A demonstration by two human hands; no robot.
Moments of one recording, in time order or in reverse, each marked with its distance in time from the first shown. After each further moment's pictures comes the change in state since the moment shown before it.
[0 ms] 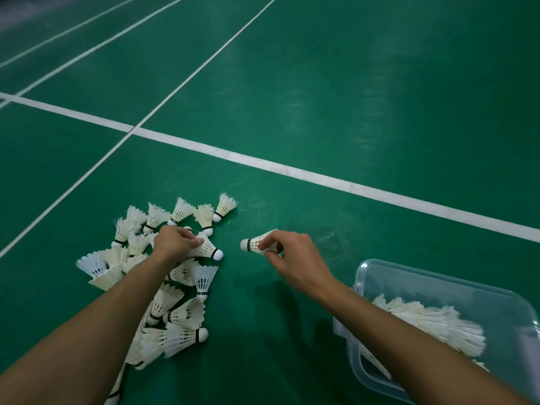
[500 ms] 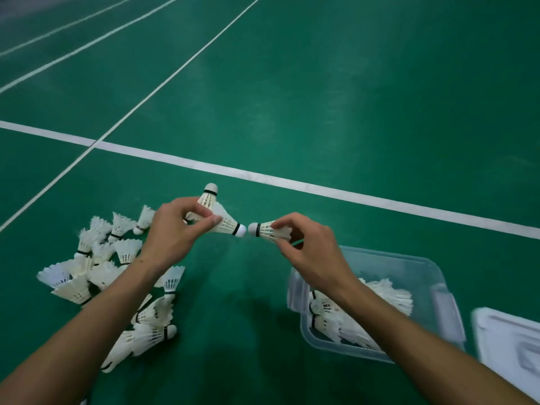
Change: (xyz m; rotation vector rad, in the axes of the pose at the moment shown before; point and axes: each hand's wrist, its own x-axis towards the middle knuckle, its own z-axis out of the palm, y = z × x) left_hand -0.152 0.103 -0.006 -0.067 -0.051 0.660; right_hand -0.083 0.001 -0.101 0.099 0.238 -0.004
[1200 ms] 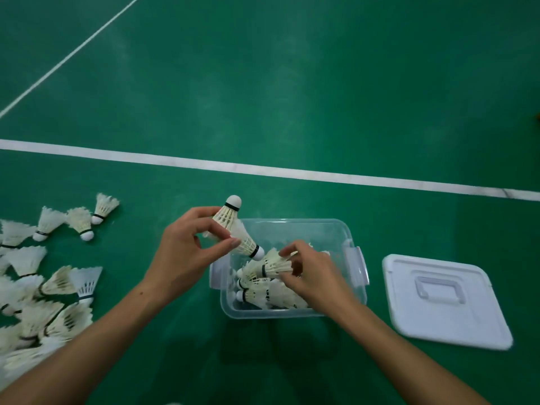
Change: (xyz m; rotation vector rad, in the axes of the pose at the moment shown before) left_hand -0.068 0.081 0.128 -0.089 -0.250 0.290; right_hand -0.119 0.097 -0.080 -0.247 -0.092 0.354
